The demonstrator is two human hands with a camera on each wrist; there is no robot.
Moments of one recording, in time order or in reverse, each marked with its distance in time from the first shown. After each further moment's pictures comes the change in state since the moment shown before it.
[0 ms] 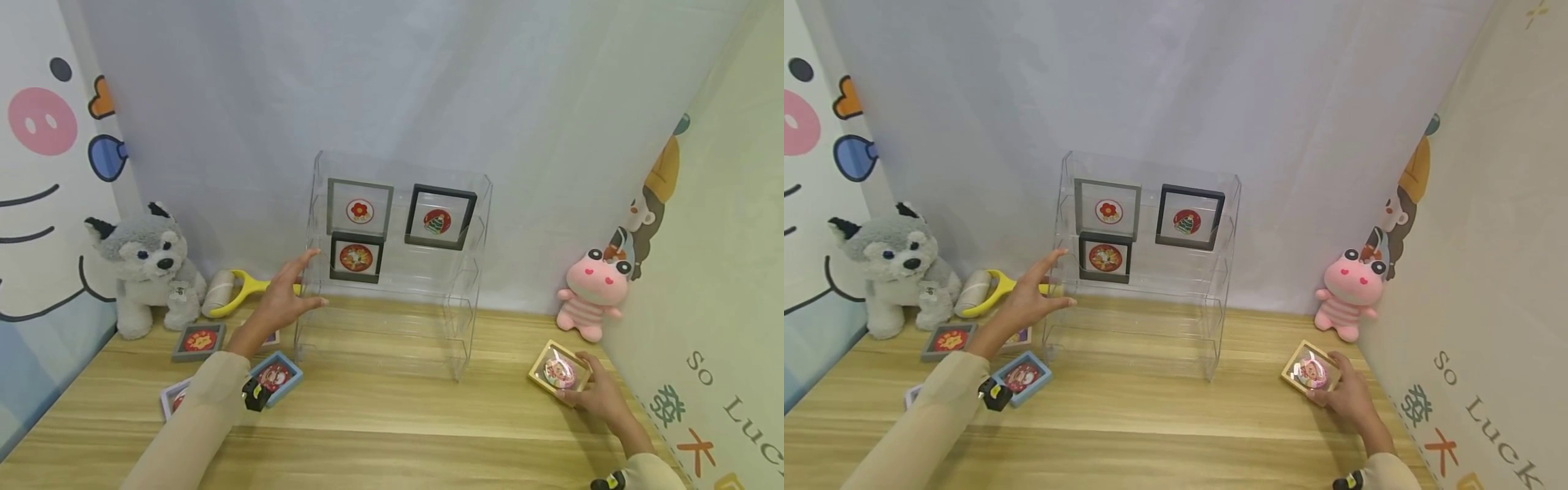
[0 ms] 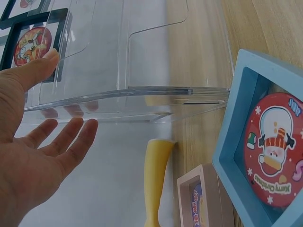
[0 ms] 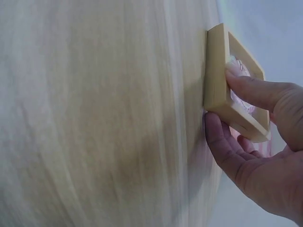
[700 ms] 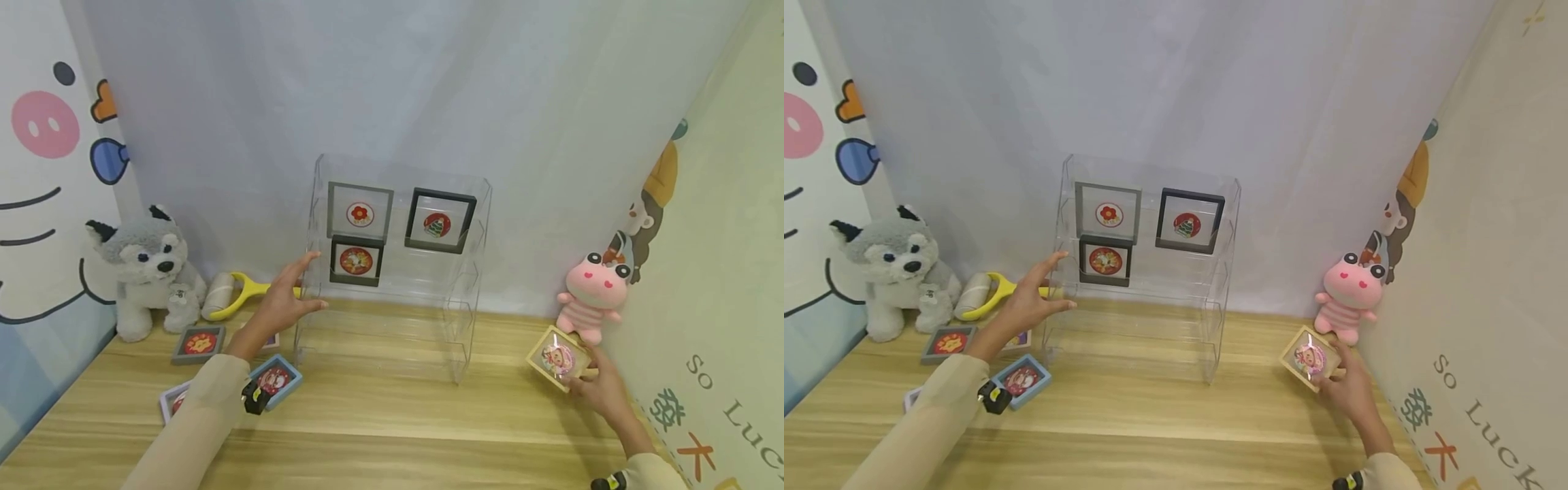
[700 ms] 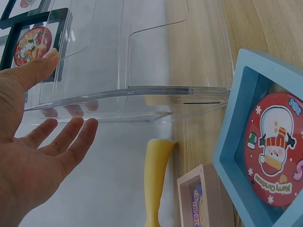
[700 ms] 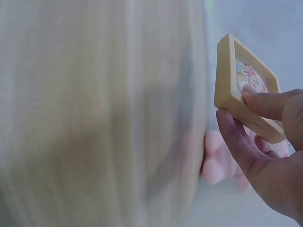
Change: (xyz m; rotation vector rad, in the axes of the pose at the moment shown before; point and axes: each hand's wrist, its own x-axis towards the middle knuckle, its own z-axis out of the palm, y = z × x) left_hand 0.000 0.001 -0.001 -0.015 -0.004 0.003; right_hand 0.002 -0.017 -0.005 0.075 0.128 -0.093
